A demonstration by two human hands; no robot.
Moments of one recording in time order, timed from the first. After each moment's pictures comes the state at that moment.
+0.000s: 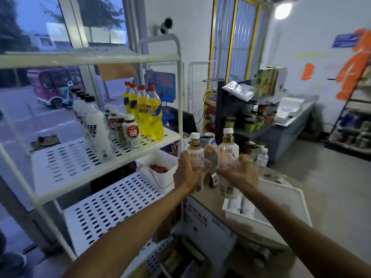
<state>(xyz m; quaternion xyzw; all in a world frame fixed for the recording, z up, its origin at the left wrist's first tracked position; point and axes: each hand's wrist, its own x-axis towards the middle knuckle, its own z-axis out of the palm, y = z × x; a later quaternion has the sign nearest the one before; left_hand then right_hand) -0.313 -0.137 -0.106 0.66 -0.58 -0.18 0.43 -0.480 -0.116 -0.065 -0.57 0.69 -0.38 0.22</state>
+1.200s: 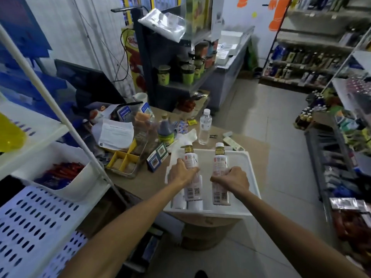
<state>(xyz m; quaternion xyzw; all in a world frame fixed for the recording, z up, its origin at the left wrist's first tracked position) -0.527 -0.319 -0.247 0.67 -0.63 -0.36 0.15 -0.688 -0.246 -0.237 -0.39 0.84 -0.25 0.29</state>
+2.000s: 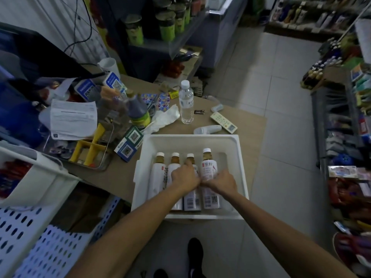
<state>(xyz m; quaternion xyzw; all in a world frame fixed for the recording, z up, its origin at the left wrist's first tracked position) -0.637 -0.335 -0.335 0.61 -0.75 -0.23 -0.12 -0.758 -0.279 -0.346 -0.32 0.84 -0.13 0.41</state>
